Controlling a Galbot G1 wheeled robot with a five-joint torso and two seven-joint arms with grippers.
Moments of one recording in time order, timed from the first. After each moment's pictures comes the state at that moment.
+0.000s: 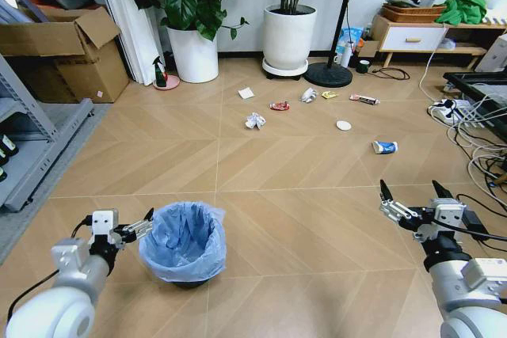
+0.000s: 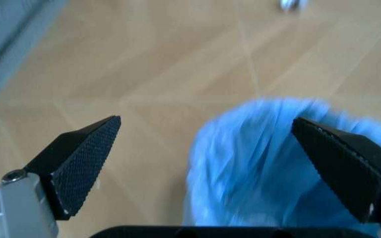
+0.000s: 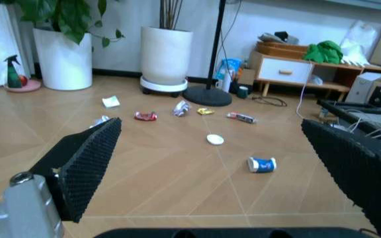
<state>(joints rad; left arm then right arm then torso) 1.55 -1.05 -0.74 -2.21 -0.60 0.65 -0.19 -1.73 1.39 0.84 2.41 0.21 -0.19 0.00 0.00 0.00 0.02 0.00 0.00</state>
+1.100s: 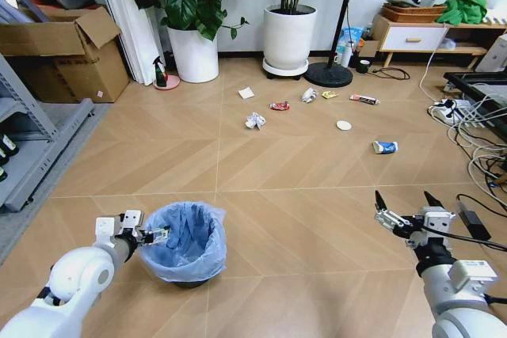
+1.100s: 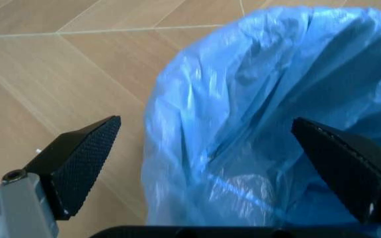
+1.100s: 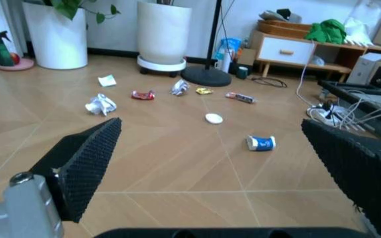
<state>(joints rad) 1.26 -0.90 -0.47 -1.89 -0.79 0.74 -0.19 -1.74 1.38 0.82 2.34 0.20 -0.19 0.02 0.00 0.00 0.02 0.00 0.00</state>
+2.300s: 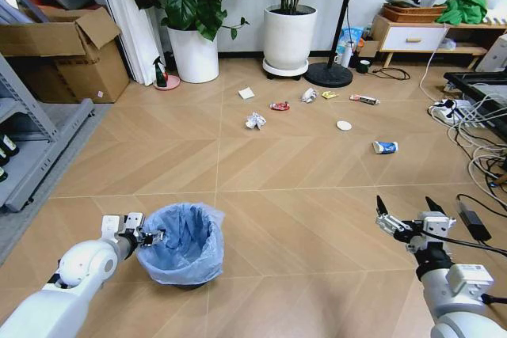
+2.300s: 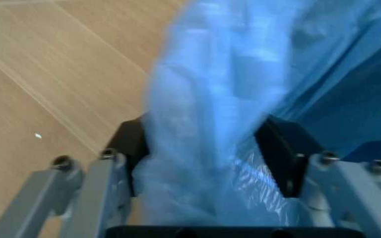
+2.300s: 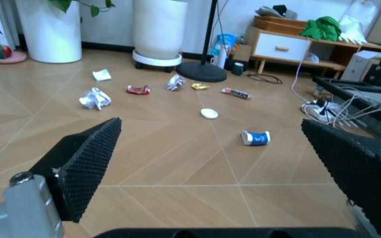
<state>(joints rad) 1.21 -0.86 -0.40 -1.73 -0.77 0.73 -0.12 -1.75 1.39 0.82 2.33 0.18 -0.17 0.03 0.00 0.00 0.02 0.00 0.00</state>
